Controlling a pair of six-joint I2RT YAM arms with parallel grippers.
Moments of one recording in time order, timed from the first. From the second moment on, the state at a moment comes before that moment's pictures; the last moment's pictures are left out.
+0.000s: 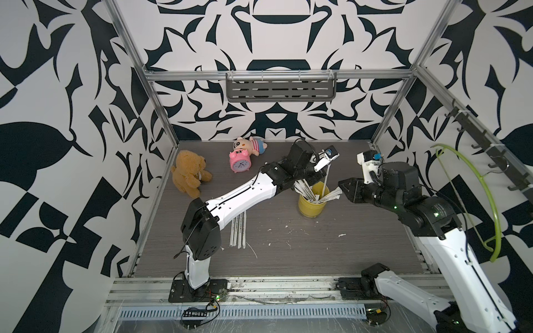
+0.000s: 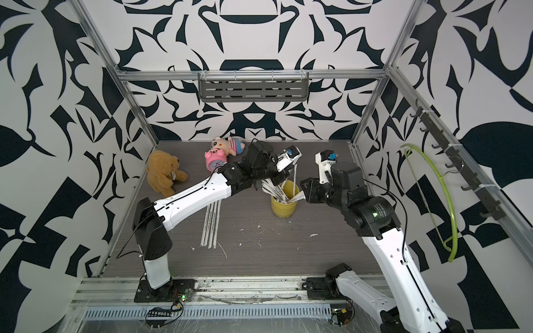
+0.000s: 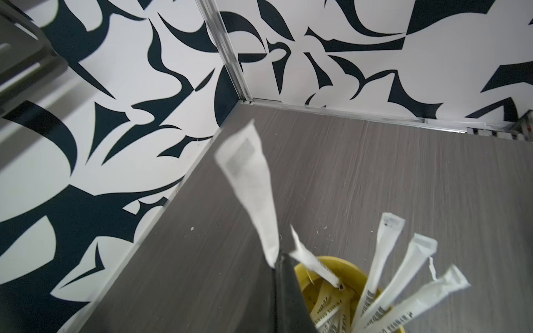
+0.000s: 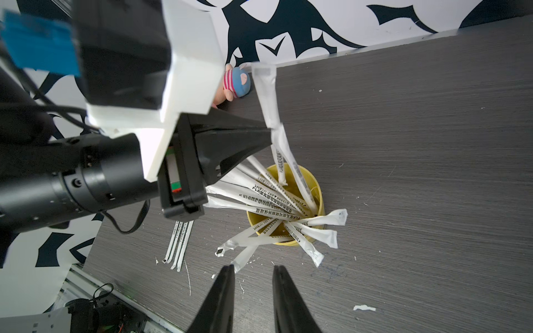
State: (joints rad) left arm -0.94 1.88 1.79 -0.36 0.09 0.32; right arm 0.36 0.93 1.32 -1.00 -0.16 0.41
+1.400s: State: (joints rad) left arm -0.66 1.29 1.66 -0.70 0.20 -0.05; right arm 0.68 1.21 1.46 -0.80 -0.37 0.33
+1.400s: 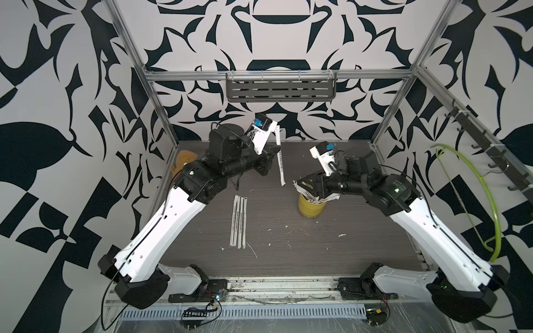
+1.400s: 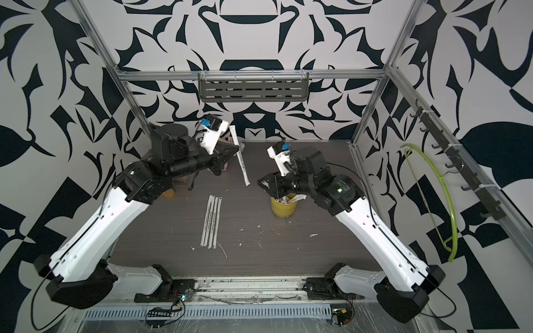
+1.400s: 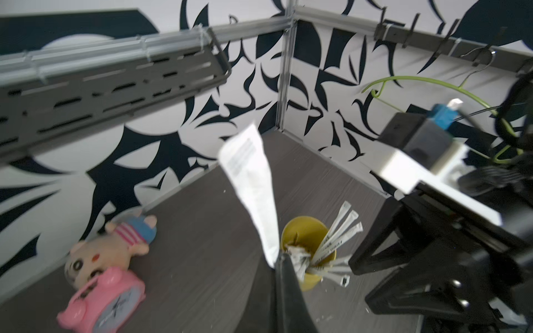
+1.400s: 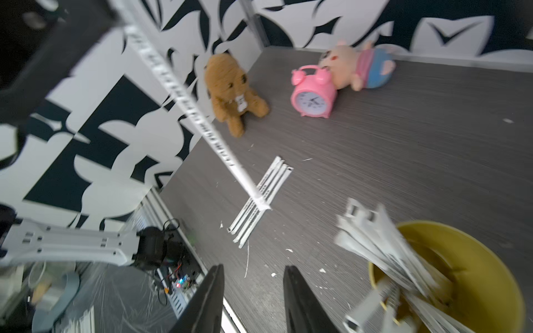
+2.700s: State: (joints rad) left arm -0.25 1.99 1.52 -1.27 0.35 0.02; right arm 0.85 1.45 1.51 -0.74 -0.27 0.32
